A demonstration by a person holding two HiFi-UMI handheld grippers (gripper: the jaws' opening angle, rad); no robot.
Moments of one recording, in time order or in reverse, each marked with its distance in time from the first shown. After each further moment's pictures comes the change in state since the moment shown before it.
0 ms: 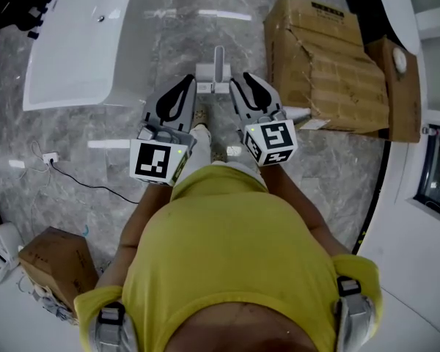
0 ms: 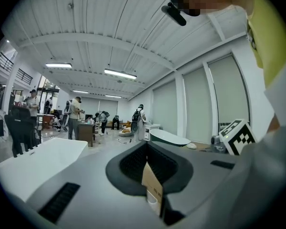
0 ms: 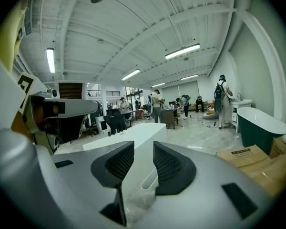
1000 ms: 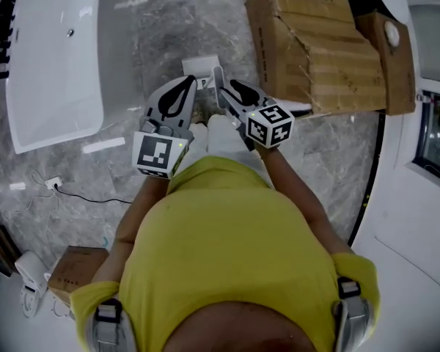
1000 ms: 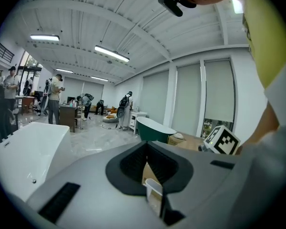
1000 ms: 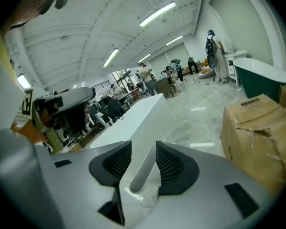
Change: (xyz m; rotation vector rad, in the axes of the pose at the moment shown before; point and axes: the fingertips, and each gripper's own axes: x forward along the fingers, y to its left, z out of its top) left arm 0.106 0.071 -0.054 -0.054 0.122 -0.227; right arm 0.104 -0.038 -0.091 0.350 0.299 0.066
